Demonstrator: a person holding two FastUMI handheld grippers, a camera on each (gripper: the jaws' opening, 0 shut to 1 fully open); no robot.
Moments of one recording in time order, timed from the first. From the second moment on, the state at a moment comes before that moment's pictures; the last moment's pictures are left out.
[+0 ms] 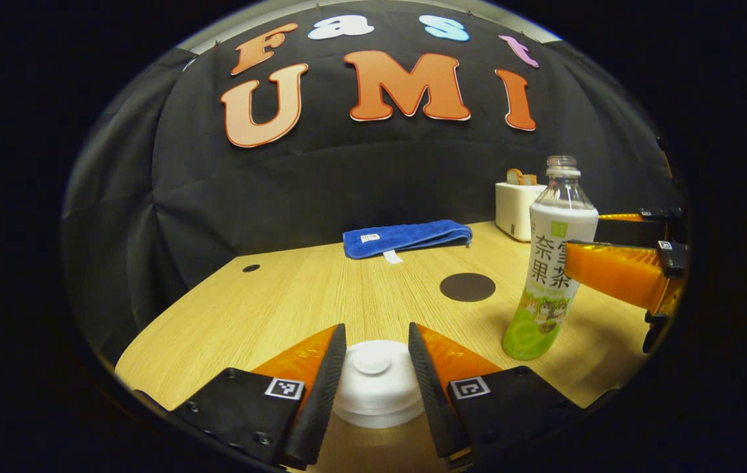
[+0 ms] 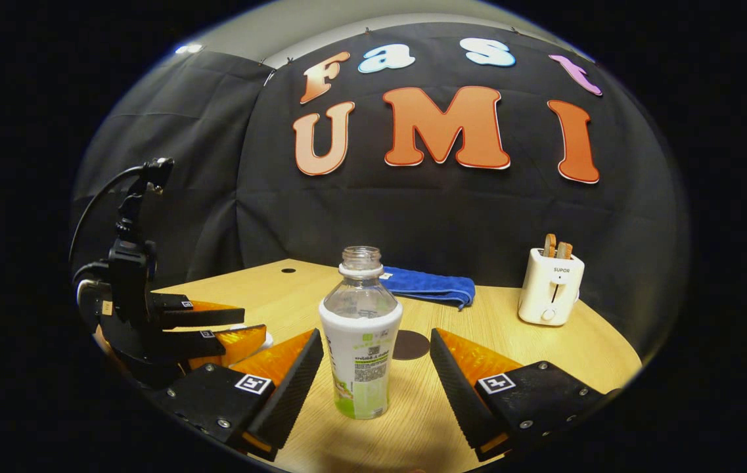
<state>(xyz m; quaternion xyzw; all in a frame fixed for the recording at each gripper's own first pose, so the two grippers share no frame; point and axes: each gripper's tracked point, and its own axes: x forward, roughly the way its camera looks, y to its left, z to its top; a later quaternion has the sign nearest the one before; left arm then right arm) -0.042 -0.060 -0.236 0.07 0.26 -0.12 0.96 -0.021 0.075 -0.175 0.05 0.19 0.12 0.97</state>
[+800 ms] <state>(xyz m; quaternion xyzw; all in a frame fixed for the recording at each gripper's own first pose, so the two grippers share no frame) -0.034 -0.055 -0.237 0.08 0.25 -0.10 0.96 -0.018 0.081 -0.192 0.04 0.21 0.13 0.97</state>
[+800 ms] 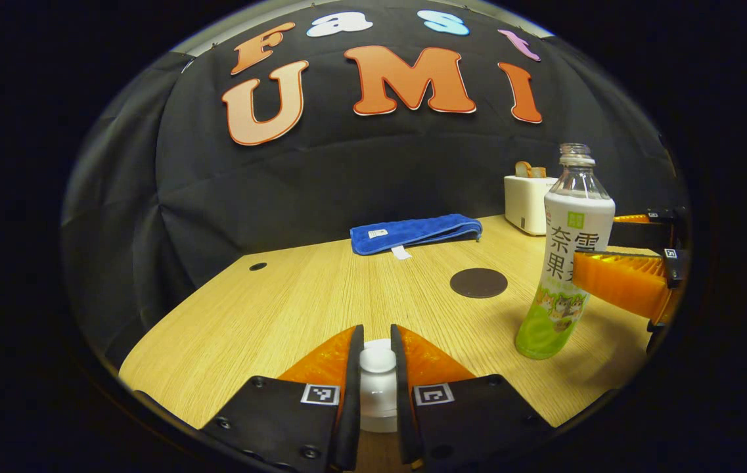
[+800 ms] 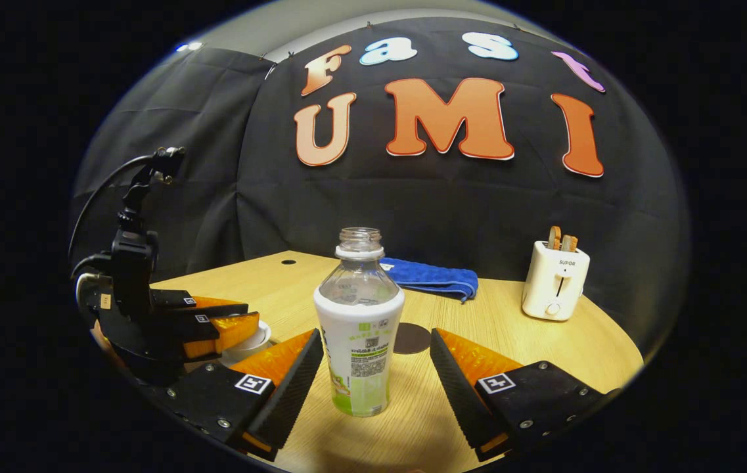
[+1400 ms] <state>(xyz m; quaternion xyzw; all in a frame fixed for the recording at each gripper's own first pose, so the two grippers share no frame) -0.027 -0.022 -0.207 0.06 0.21 -0.06 0.97 -0.015 0.104 -0.227 0.02 0.26 0.14 0.96</state>
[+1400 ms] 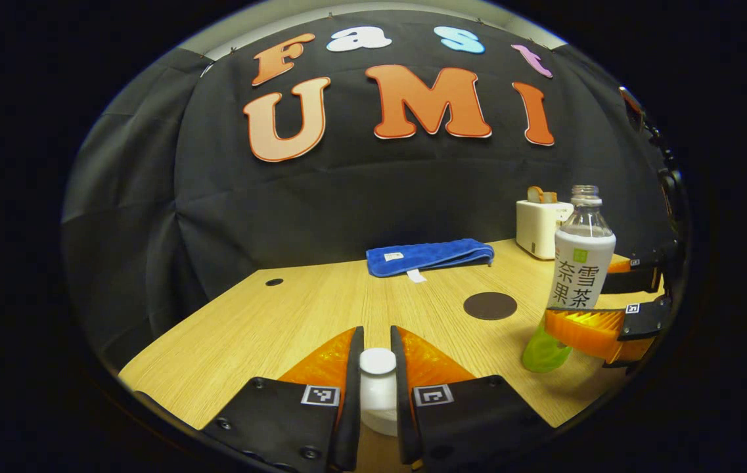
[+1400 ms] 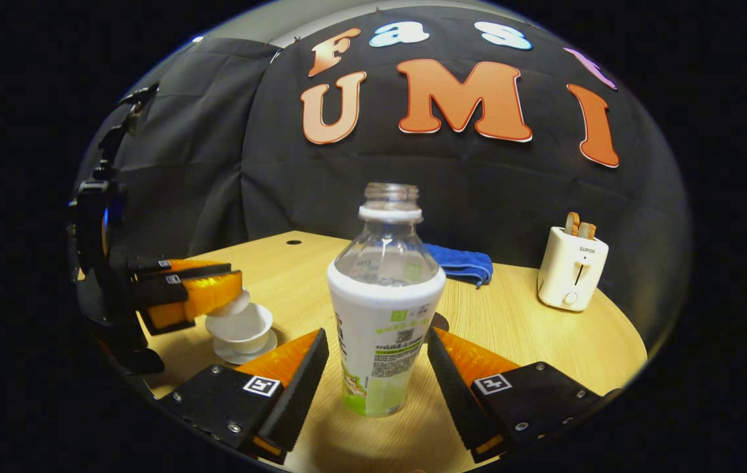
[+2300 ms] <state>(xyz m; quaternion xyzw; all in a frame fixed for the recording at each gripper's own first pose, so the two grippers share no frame) -0.035 0.063 -0.198 0.04 0.20 0.00 0.98 0.011 0.098 -0.211 -0.26 0.28 0.13 0.92</state>
